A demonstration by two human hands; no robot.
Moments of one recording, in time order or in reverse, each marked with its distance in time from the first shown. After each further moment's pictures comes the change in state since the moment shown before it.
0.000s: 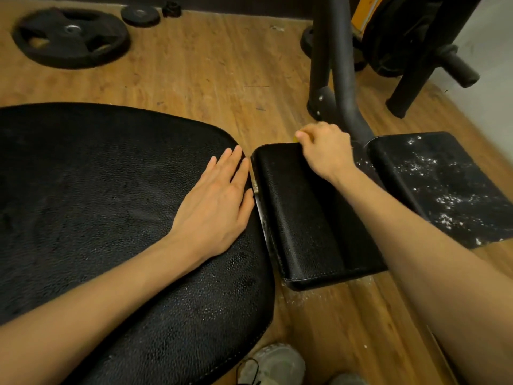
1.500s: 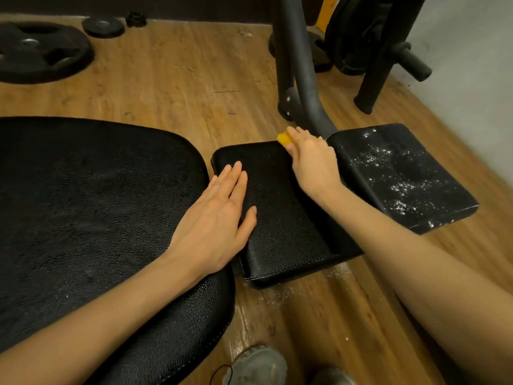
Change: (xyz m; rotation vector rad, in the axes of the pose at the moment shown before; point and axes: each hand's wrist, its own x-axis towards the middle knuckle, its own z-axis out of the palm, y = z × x) left_hand 0.004 0.053 0.015 -0.062 -0.066 0.069; right_hand -0.039 0.034 -0.009 -0.085 0.078 0.042
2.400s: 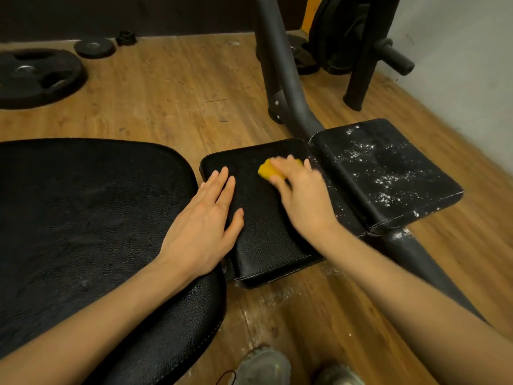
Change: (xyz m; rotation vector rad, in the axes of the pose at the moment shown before) left_hand 0.001 0.001 0.001 -0.010 -0.009 -0.006; right_hand -0.068 -0.004 -0.011 0.285 0.051 -0.030
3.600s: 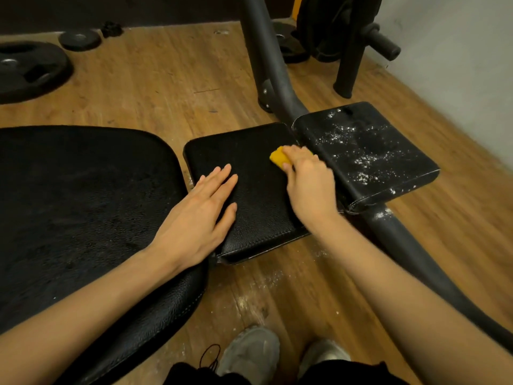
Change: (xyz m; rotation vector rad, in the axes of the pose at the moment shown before) left_hand -0.012 0.012 0.010 -0.072 -0.034 0.123; right_hand -0.020 0.024 -0.017 -0.131 0.079 0.122
